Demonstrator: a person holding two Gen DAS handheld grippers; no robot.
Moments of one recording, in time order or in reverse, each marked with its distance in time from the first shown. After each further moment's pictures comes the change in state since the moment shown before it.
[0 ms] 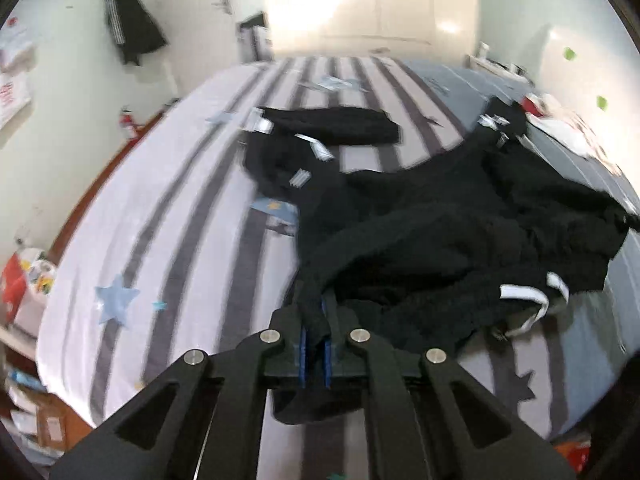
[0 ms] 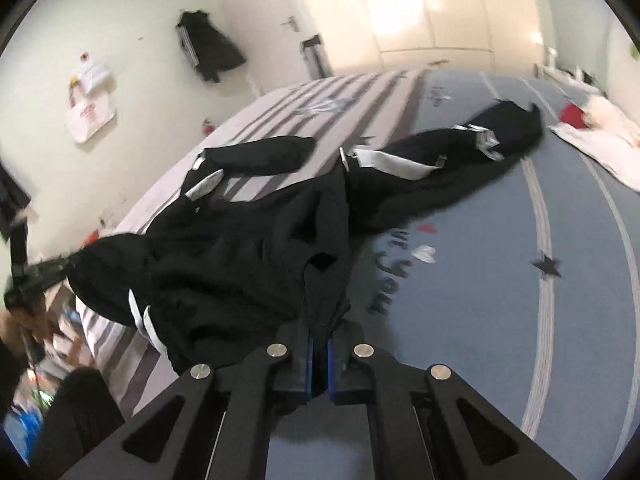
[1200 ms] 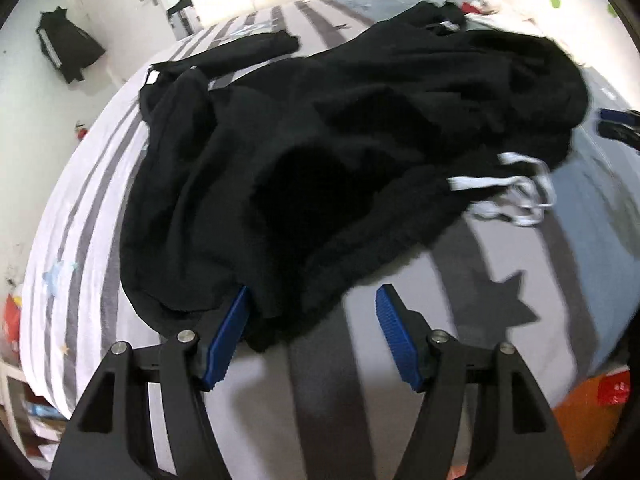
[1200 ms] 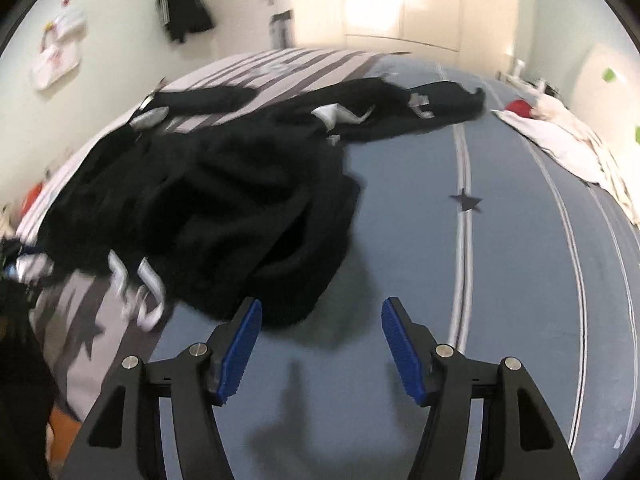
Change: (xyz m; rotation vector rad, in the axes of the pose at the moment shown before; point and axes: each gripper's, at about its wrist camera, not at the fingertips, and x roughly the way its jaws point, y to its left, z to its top) left arm 0.053 -0.118 -0.082 0.207 0.136 0.010; right arm 0.008 -0.017 -0.078 -0.160 0.063 -0.223
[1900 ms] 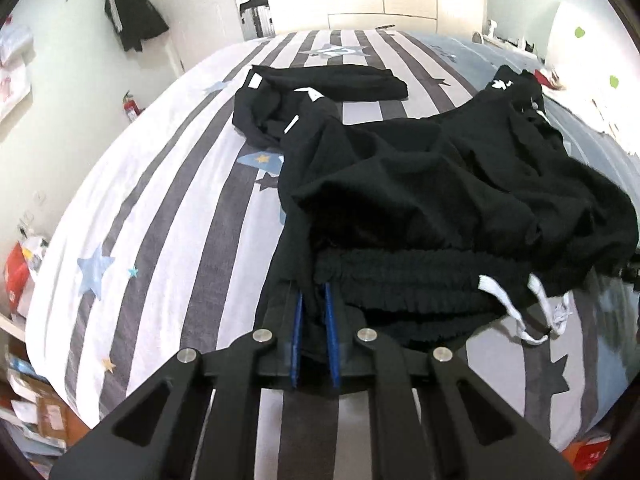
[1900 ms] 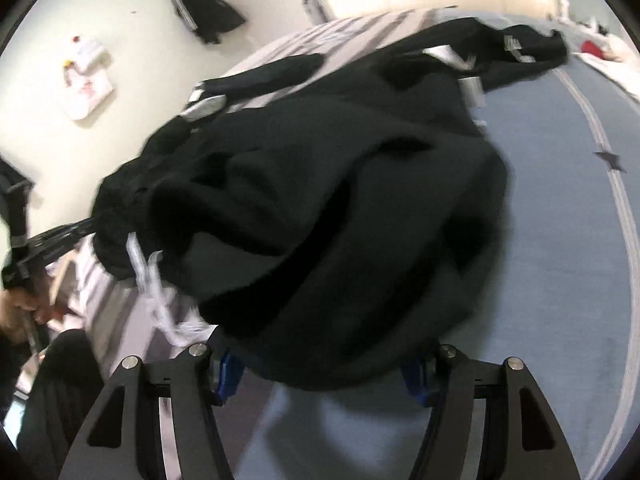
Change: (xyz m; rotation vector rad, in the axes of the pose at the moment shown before) left arm -0.020 0.114 0.016 -0.226 -0.078 0.040; right arm 0.072 0.058 0.019 0.131 0.080 0.357
